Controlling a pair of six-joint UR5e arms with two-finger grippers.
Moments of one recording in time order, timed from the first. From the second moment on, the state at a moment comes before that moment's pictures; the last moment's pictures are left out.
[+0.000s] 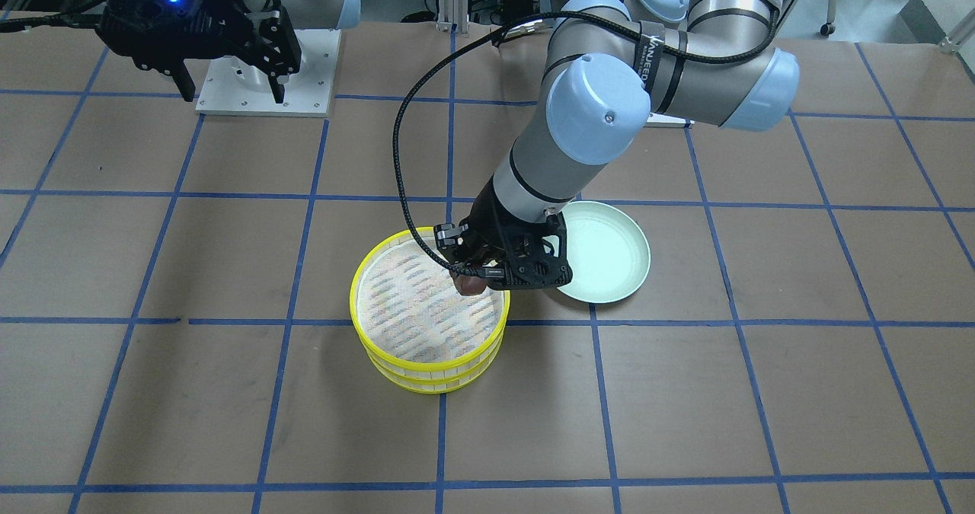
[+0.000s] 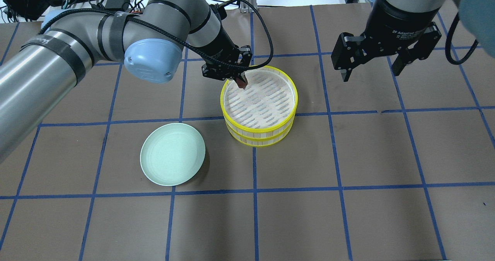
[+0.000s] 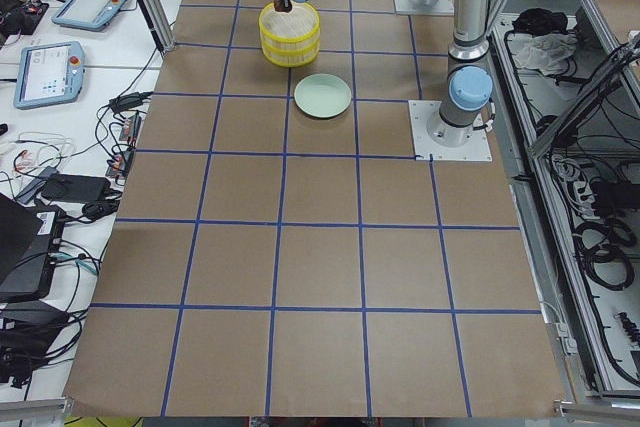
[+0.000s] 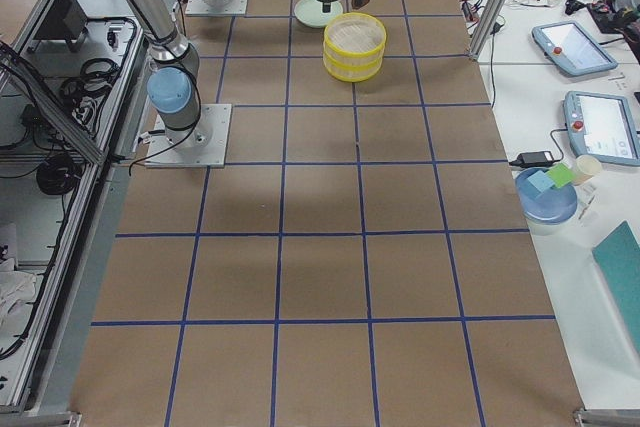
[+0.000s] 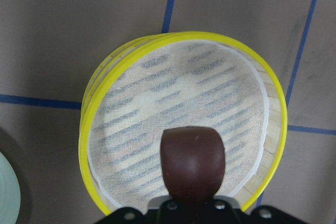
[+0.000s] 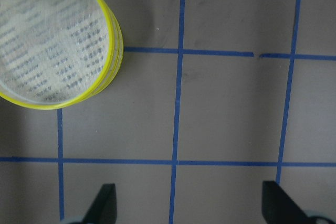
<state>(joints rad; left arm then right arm) -1.80 -1.89 -1.56 -1.20 1.25 -0.45 1.63 -1.64 1.51 -1.47 -1.62 0.01</state>
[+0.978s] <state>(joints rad) -1.83 -1.87 -1.56 -1.21 1.35 -0.47 1.65 -1.61 1.54 -1.63 -1.62 0.20</state>
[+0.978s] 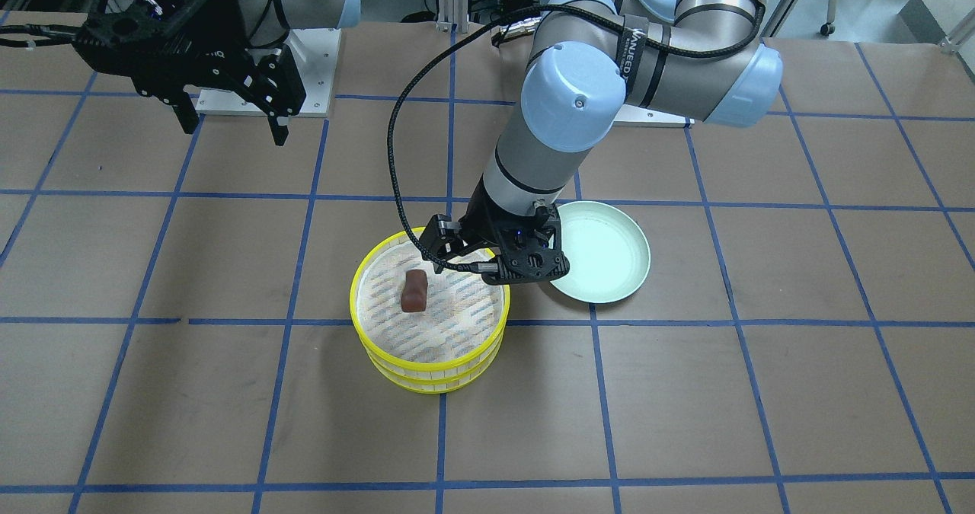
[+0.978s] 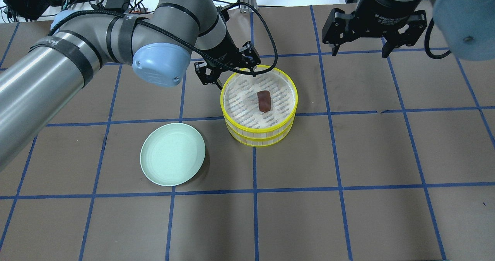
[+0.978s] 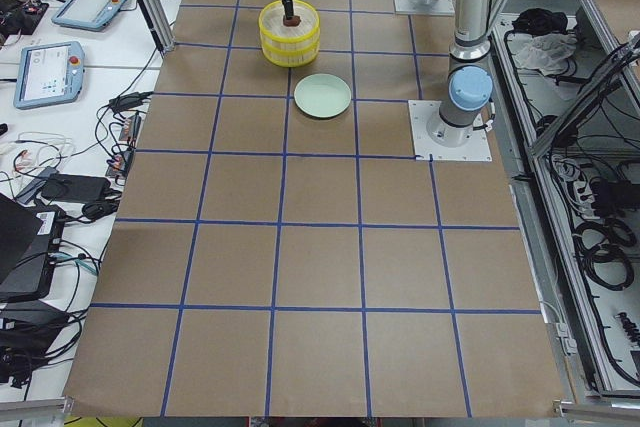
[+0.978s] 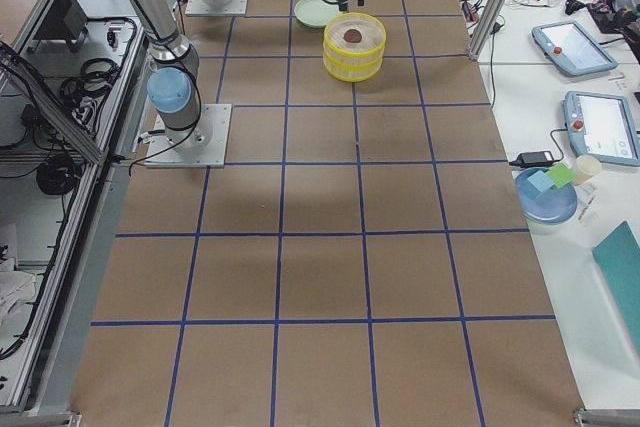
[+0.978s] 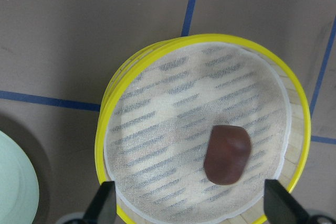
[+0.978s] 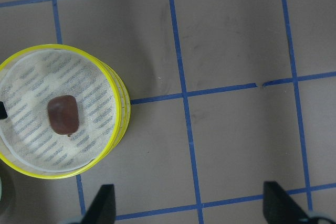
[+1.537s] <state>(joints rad) -1.79 -1.79 -1.54 -1.37 1.56 -0.25 1.64 -1.61 1.55 -1.62 -1.57 0.09</state>
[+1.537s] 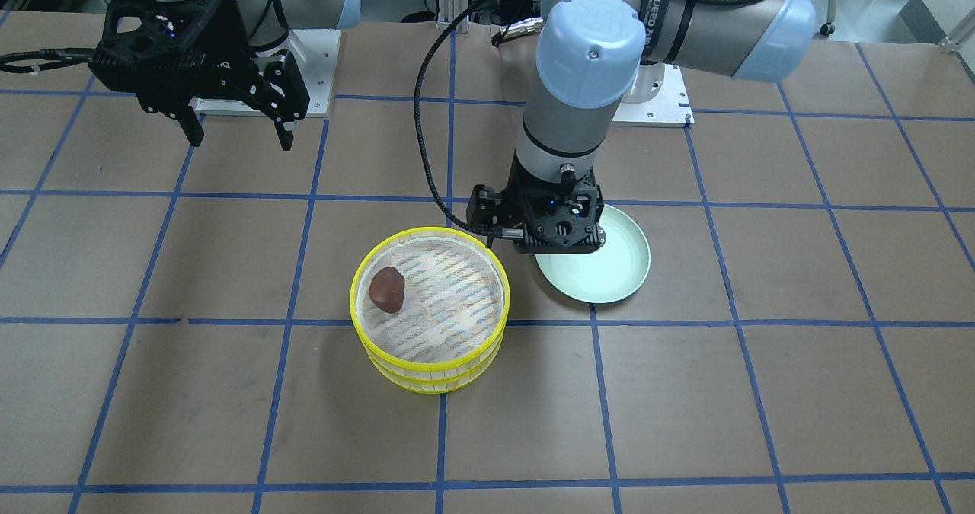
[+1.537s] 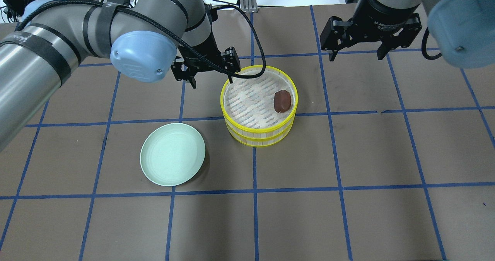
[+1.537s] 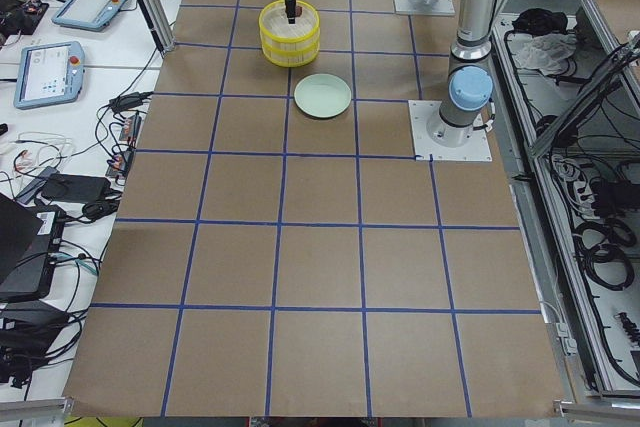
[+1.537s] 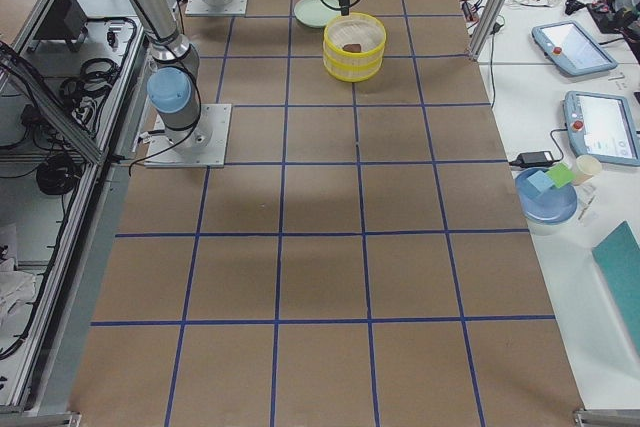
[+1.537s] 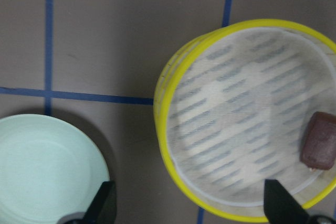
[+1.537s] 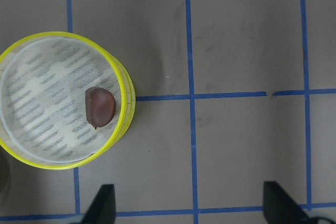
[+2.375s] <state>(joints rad) -1.63 -1.59 -1.54 -1.54 1.64 -0.03 1.64 -1.63 1.54 -1.54 -1.59 0.12</state>
